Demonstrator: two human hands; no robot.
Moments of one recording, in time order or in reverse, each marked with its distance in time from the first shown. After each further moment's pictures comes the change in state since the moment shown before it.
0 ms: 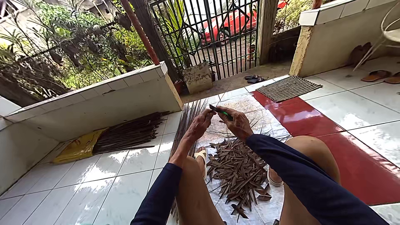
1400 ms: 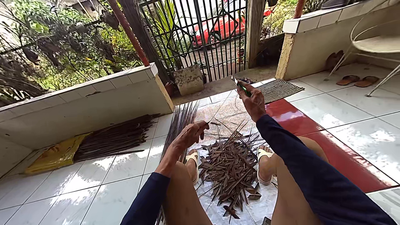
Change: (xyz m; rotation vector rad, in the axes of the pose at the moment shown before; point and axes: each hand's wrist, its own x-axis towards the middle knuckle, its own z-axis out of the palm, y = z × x) left_hand -0.013 0.001 -0.003 0.175 -0.286 0.050; right_hand 0.052 0.038 -0.090 0.041 0.315 0.195
